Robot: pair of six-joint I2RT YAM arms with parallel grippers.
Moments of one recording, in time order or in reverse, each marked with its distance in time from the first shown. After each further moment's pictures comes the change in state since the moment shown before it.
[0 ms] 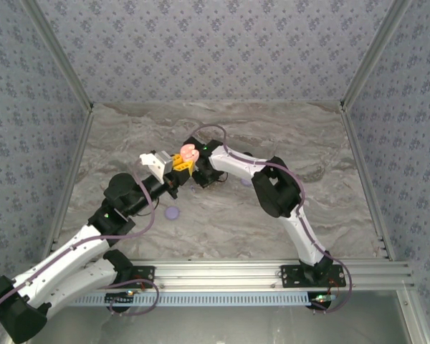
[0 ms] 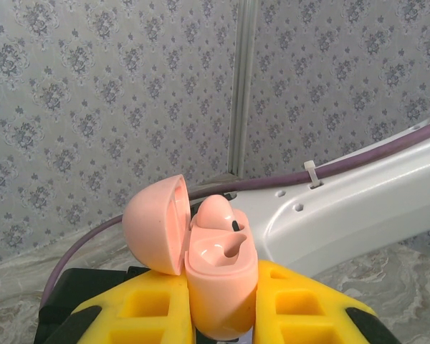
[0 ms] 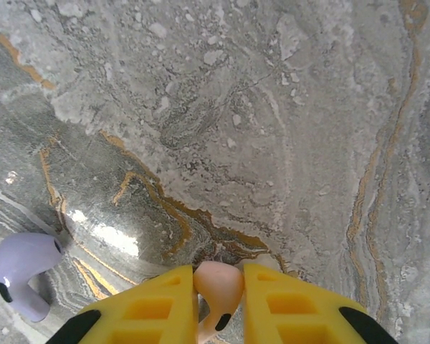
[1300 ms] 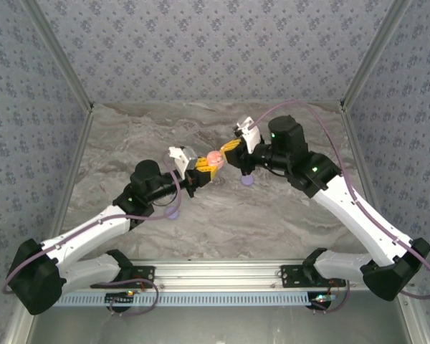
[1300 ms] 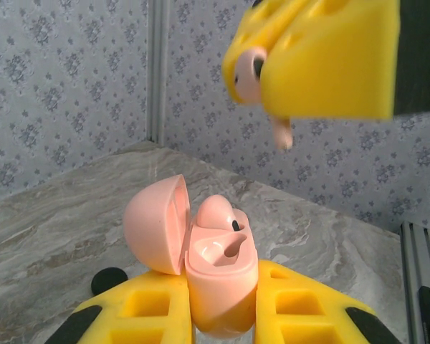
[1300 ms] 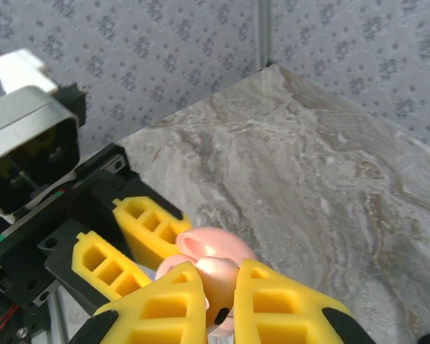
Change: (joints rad) left arm -0.001 0.299 0.044 0.174 0.269 -0.066; right arm -0.130 -1.105 -0.564 0.422 -0.447 -0.202
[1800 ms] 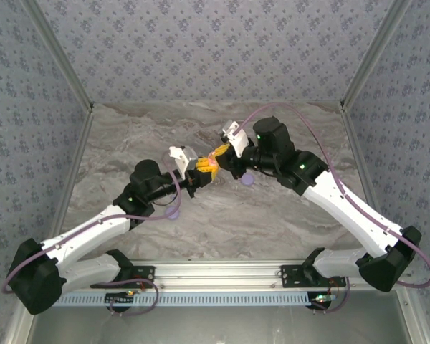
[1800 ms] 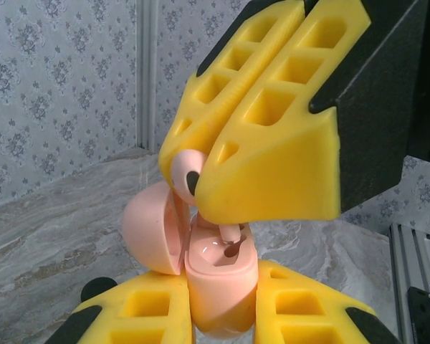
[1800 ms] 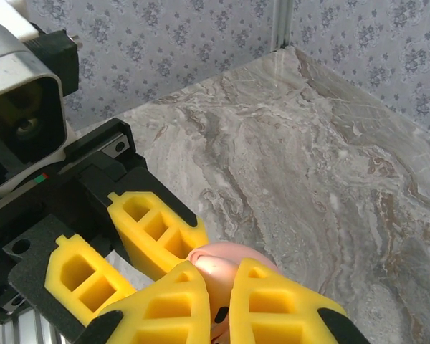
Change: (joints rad) left arm -0.005 0.001 0.005 0.013 0.021 -0.003; right arm 0.060 0.063 0.026 -0.015 0.046 -0.060
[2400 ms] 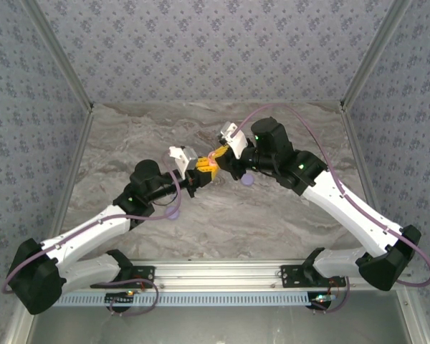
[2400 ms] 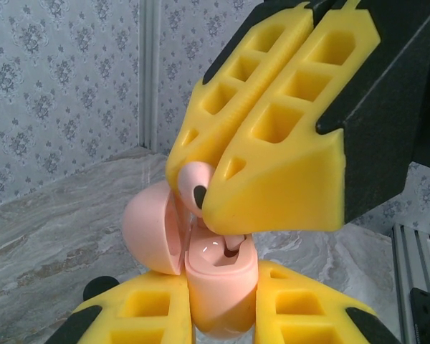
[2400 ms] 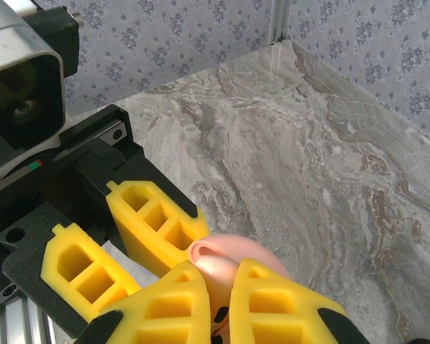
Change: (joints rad) left arm 0.000 0.000 0.000 -0.001 -0.008 0.000; right arm 0.010 0.006 0.011 -0.030 0.026 -0.040
